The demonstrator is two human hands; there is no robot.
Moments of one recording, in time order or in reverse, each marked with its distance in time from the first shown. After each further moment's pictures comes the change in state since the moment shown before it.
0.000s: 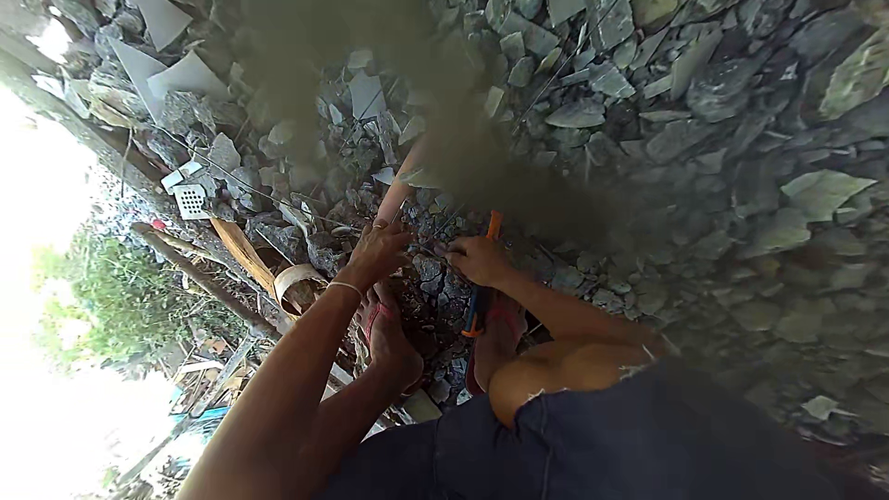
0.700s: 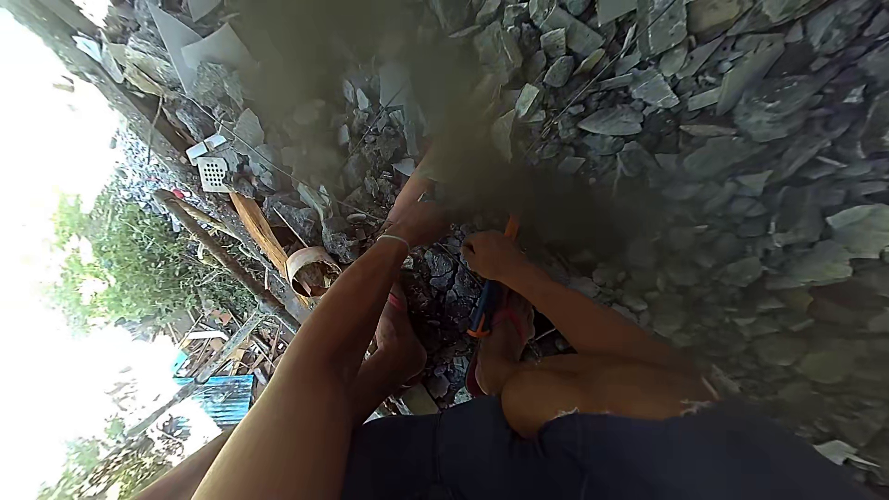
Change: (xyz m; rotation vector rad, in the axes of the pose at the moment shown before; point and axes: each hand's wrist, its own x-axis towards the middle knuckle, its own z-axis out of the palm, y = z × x) left_hand 0.082 0.020 -0.007 -0.048 -0.276 0.048; right_hand 0.023 -0.005 -0.001 -0.437 -0.054 -0.004
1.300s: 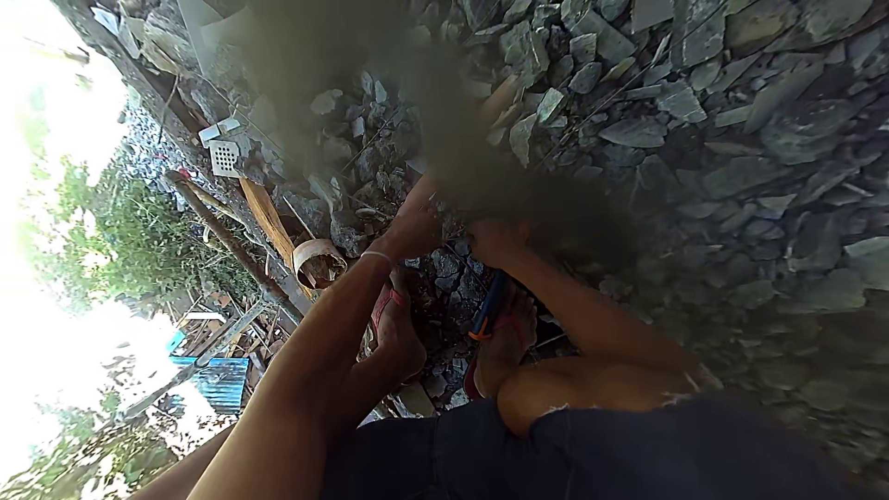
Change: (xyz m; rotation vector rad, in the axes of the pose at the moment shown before) left_hand -0.047 -0.017 0.013 -0.201 0.054 -0.106; right_hand 0.032 -0.005 -0.021 -0.113 -0.078 -0.101
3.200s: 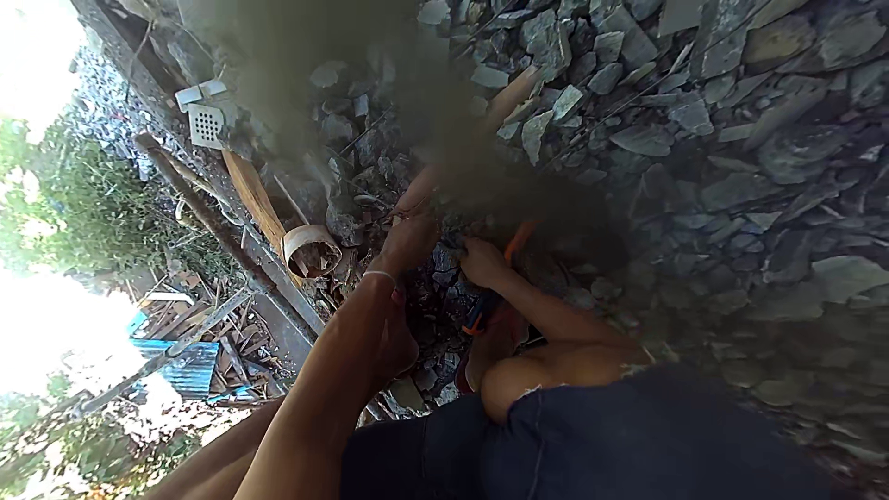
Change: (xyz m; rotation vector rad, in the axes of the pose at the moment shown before) left_hand -0.026 -0.003 0.046 -0.159 0.282 -0.100; right_hand -0.015 -0.032 0.042 0.272 -0.068 0.269
